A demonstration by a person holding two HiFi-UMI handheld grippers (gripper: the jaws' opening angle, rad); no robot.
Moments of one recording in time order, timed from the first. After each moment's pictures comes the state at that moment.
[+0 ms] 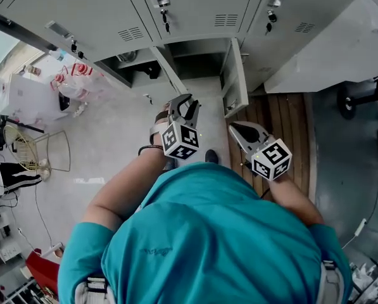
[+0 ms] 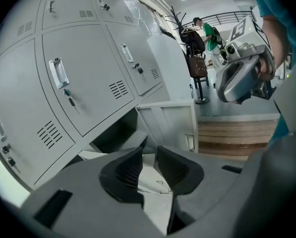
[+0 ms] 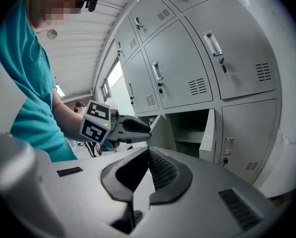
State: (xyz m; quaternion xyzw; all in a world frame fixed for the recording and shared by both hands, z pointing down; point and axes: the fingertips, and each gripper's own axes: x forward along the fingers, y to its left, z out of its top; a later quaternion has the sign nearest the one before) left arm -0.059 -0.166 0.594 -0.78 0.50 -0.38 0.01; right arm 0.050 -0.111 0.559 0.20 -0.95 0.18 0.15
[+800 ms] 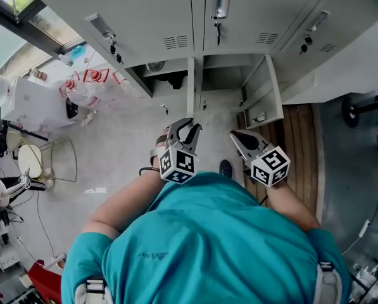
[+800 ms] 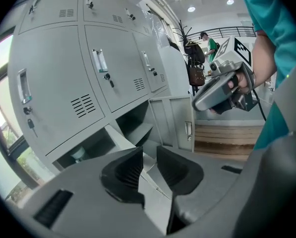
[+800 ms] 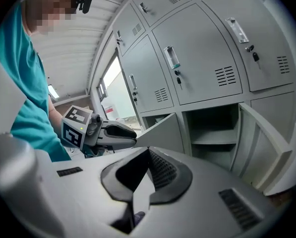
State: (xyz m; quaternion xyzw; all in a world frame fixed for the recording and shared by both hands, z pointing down) left arm -0.185 -0.097 0.591 -0.81 0.49 -0.33 -0.02; right arm -0.084 -0.092 0.564 0.22 -0.94 0.20 0.15
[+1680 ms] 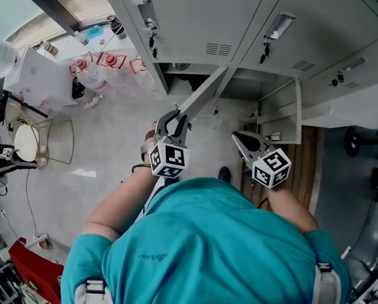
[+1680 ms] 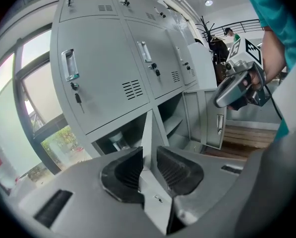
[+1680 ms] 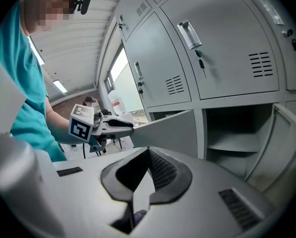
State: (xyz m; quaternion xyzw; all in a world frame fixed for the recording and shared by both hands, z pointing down) left arm -0.320 -0.116 0.591 -0.74 0.60 -0.31 -0.04; right arm -0.167 -0.119 0.573 0.16 -0.95 0.19 0.19
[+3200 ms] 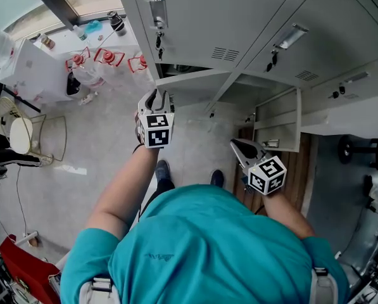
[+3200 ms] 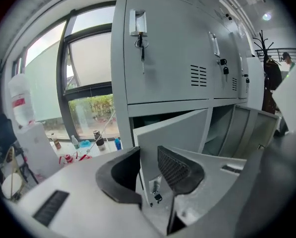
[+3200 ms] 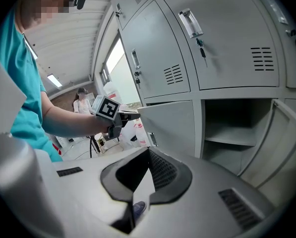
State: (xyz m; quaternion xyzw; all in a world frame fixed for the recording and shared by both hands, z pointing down) left arm -0.435 -0.172 0.623 -0.63 0.74 -0.18 -0.17; right arm -0.170 -0.116 0.594 0.17 -0.93 0.20 0.24
